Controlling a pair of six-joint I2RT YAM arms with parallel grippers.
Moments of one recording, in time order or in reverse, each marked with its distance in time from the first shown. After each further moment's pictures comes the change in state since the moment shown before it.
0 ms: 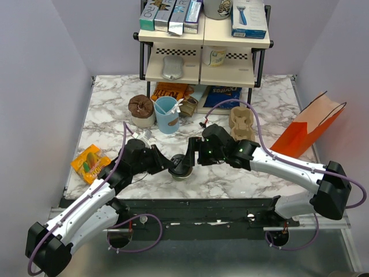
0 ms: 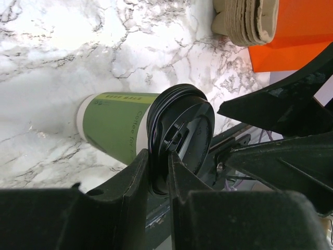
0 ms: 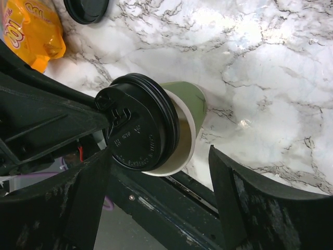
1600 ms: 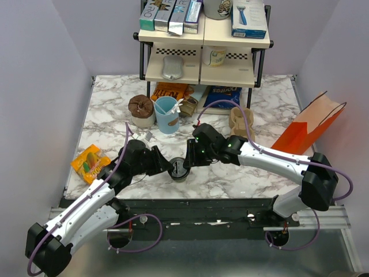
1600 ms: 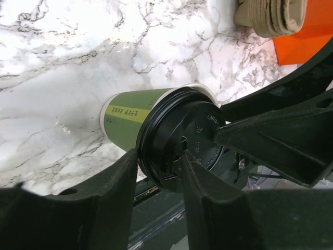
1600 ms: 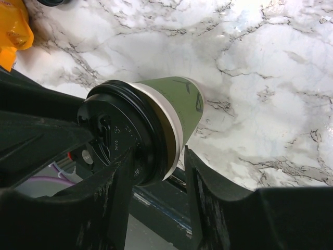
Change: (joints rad) left arm 0.000 0.003 0.006 -0.070 -0.029 0.087; right arm 0.000 0.140 0.090 -0.090 -0.017 0.013
